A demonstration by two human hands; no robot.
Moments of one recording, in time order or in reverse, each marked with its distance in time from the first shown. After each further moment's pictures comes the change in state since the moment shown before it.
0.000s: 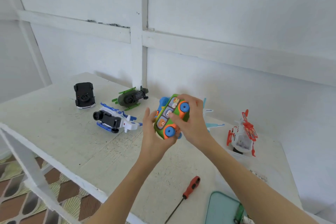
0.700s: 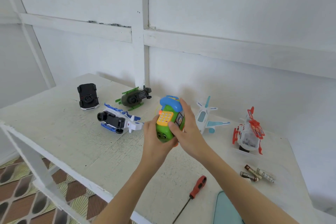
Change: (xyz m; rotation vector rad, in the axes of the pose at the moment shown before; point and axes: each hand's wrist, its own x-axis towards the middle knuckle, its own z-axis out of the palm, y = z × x) left_hand -0.003 -0.007 -0.009 0.084 0.046 0.008; right_hand -0.021 0.014 0.023 0.102 -0.173 0.147
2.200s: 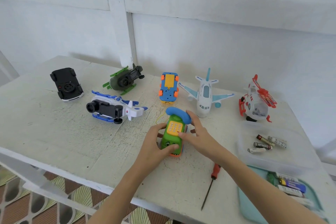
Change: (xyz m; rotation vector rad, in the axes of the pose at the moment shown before) left_hand 0.009 -0.087 -0.061 0.268 -0.442 -0.081; right_hand -0.025 0.058 0.025 -0.176 -0.071 0.438
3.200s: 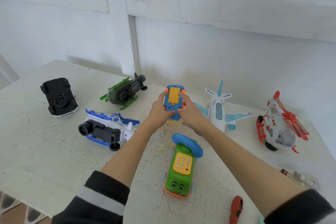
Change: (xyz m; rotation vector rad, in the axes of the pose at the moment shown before) left_hand 0.190 0.014 -0.027 -0.055 -0.060 -0.168; right_hand 0.160 -0.038 -0.008 0.055 0.058 0.090
